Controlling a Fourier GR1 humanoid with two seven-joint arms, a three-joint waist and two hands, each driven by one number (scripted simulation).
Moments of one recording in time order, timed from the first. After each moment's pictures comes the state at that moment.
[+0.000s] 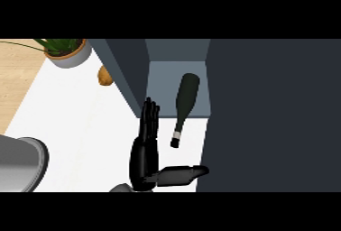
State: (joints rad) left arm -0.24 0.09 -0.76 -1.45 0.56 0.80 -0.60; right arm -0.07 -0.04 0.11 -2.48 -0.06 0.08 0.63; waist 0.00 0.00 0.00
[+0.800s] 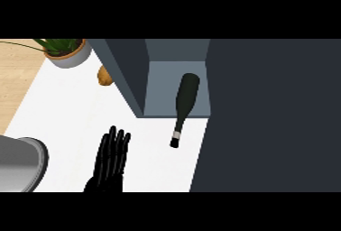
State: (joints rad) left arm 0.06 0.35 -0.80 -1.89 0.50 0.69 -0.55; right arm -0.02 -0.05 0.13 -2.47 -0.10 0.18 0.65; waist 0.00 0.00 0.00
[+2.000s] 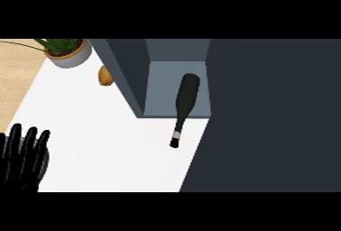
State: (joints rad) left arm 0.32 0.66 -0.38 -2.09 0.74 0.36 -0.56; right arm 0.11 0.00 0.60 -2.48 -0.11 0.21 0.75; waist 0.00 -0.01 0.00
